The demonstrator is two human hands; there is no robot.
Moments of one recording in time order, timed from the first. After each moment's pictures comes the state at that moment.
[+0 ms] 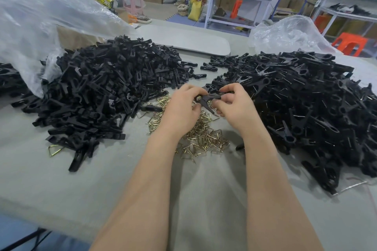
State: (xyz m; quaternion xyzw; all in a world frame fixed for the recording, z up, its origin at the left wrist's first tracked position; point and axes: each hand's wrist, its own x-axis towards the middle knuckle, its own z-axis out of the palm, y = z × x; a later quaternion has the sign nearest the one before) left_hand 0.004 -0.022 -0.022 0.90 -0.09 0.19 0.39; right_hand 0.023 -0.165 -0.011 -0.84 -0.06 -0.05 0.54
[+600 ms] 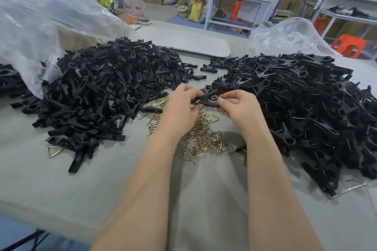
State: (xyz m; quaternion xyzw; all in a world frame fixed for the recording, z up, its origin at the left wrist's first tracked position) left_hand 0.005 -0.021 -0.023 0.90 -0.06 0.18 0.39; right_hand 0.025 -0.170 -0.009 -0.81 -0.01 -0.06 0.58
